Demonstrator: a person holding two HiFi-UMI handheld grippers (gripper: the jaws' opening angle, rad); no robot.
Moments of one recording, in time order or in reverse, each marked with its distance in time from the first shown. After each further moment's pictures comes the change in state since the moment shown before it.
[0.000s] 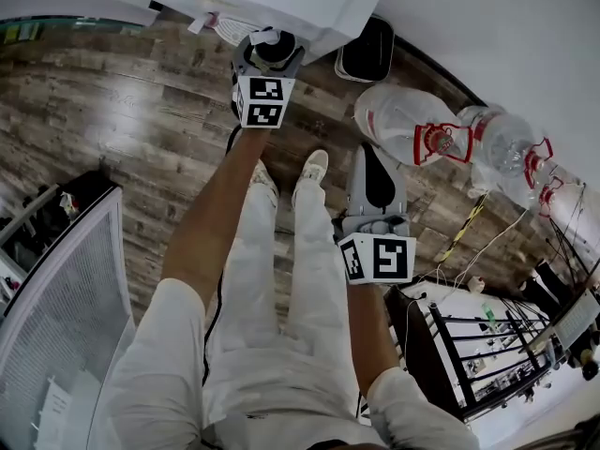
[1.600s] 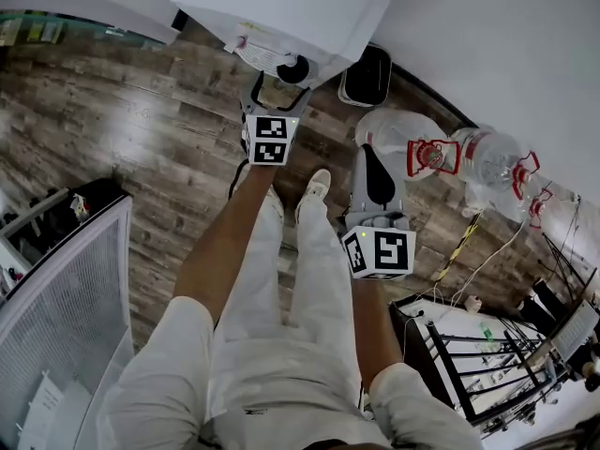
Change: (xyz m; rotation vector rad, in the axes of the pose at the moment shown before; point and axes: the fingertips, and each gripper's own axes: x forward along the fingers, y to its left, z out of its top) left arm -0.090 -0.006 0.041 -0.080 -0.001 -0.001; right arm -0.019 0.028 0.062 -0.039 -0.053 0.043
